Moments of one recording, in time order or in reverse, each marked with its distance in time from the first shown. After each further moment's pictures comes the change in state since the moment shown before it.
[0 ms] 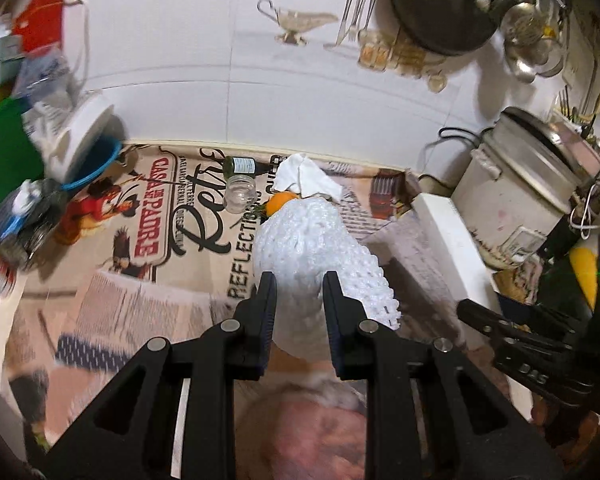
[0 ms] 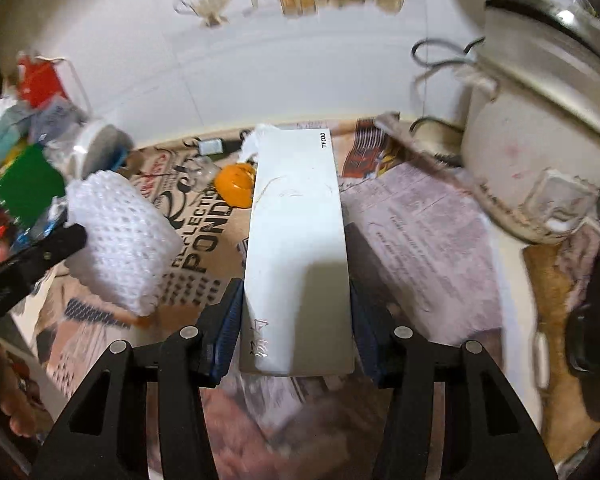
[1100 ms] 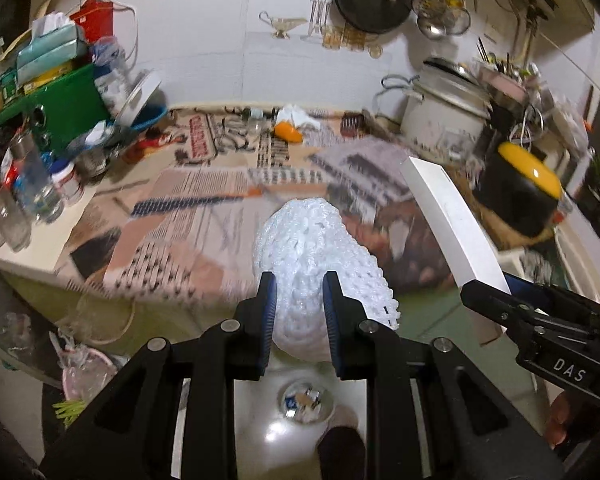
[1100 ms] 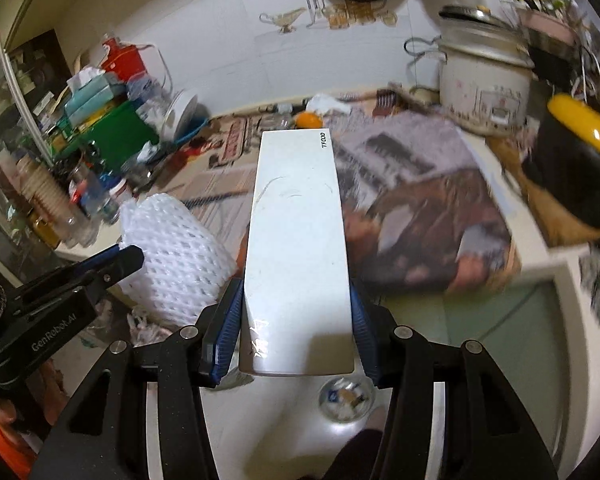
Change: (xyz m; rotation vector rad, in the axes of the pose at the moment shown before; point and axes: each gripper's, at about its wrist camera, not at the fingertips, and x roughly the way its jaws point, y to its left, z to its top) left arm -0.211 0.039 -0.206 0.114 0.034 -0.036; right arm -0.163 0.123 -0.202 0.074 -0.044 0.052
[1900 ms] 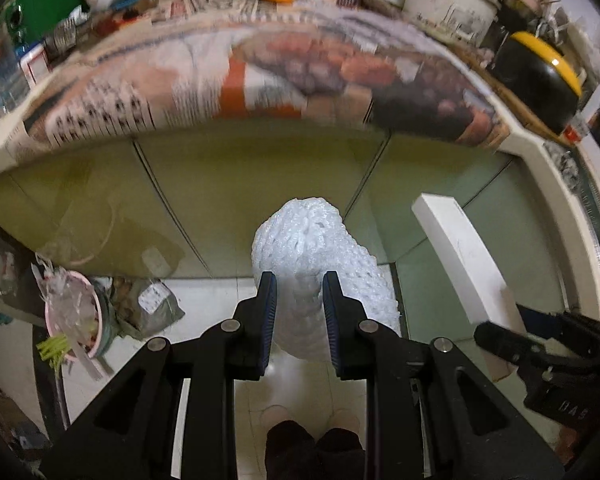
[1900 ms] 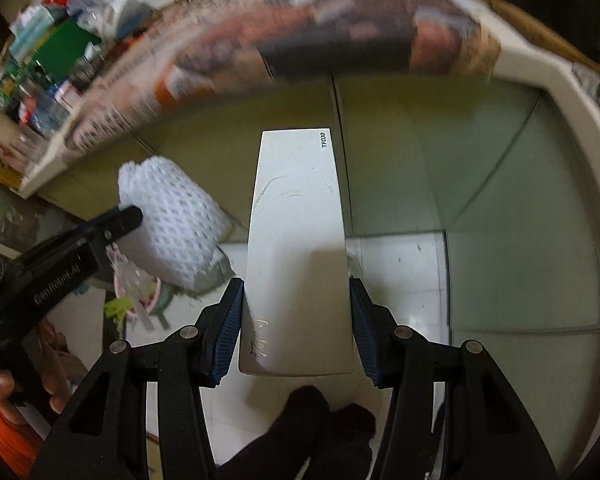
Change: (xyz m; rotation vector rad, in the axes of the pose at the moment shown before) left arm 0.097 -0.022 -0.152 -0.021 0.292 -0.008; right arm 0.059 -0.058 -0.154 0.112 0.354 -0.072
